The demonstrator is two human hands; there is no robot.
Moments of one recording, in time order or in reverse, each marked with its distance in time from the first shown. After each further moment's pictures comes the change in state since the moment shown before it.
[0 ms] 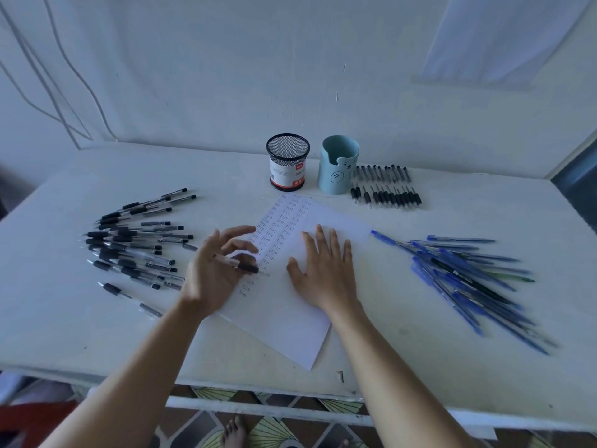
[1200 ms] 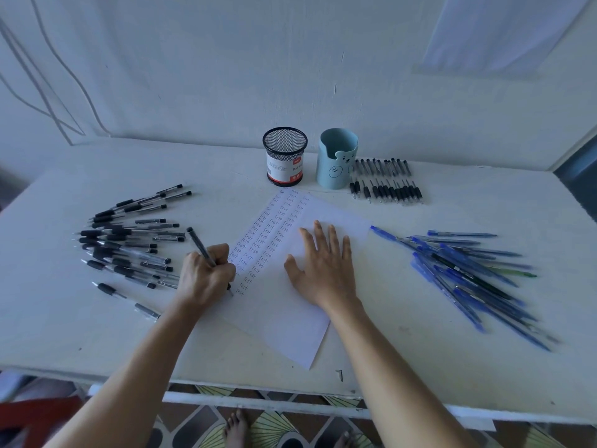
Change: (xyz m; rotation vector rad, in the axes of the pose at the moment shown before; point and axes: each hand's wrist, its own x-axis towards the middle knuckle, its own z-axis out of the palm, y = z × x) left_hand -0.006 -0.005 -0.013 1.125 0.261 0.239; right_hand 0.002 0.001 0.002 -0.014 -0.021 0.008
